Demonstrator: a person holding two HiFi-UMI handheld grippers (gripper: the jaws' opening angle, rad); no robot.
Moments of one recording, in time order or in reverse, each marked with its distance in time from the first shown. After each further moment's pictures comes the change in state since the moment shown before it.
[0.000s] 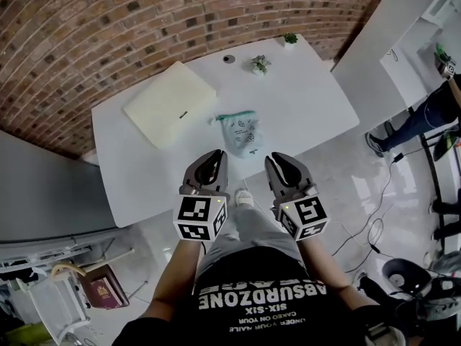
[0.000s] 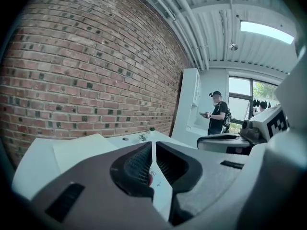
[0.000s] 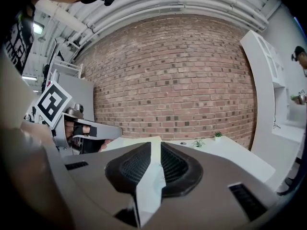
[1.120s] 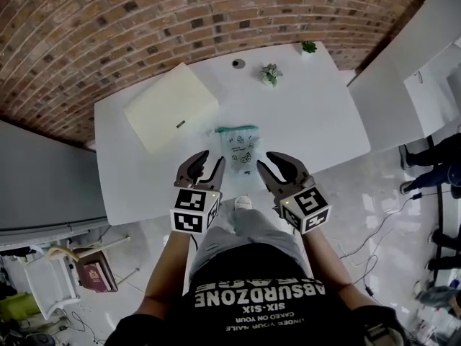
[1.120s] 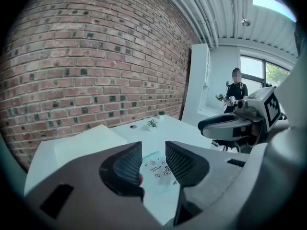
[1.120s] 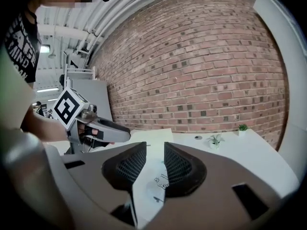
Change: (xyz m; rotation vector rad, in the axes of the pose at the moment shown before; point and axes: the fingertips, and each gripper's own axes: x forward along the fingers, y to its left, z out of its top) left arm 0.093 0.028 -0.025 0.054 0.223 0.119; right arm 0.076 -0.072 -0.014 -0.006 0.110 0.302
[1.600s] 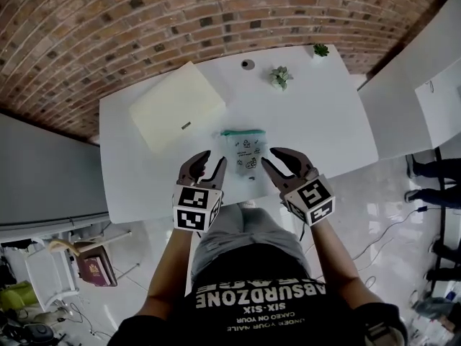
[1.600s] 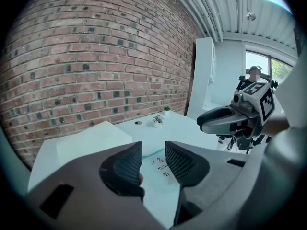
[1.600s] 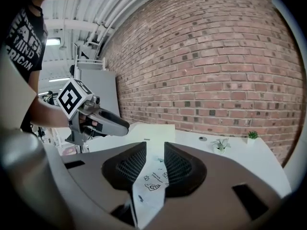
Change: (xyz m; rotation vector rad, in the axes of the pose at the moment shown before) left arm 0.022 0.021 -0.009 -0.006 0.055 0.046; right arm 0.033 -0.024 -0.006 -0.117 0.079 0.109
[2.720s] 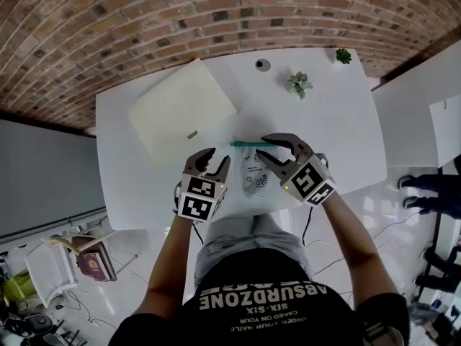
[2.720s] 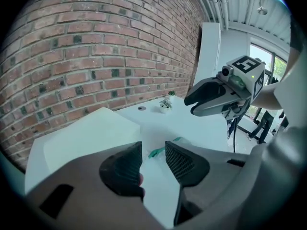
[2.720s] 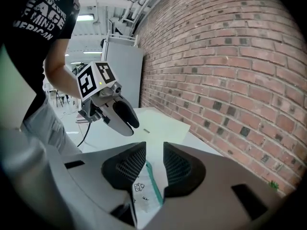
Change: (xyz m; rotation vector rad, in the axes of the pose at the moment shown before) left arm 0.084 0.065 -0.023 0.012 0.173 -0.047; right arm 0.116 -0.035 0.008 -0.380 0.152 0.252
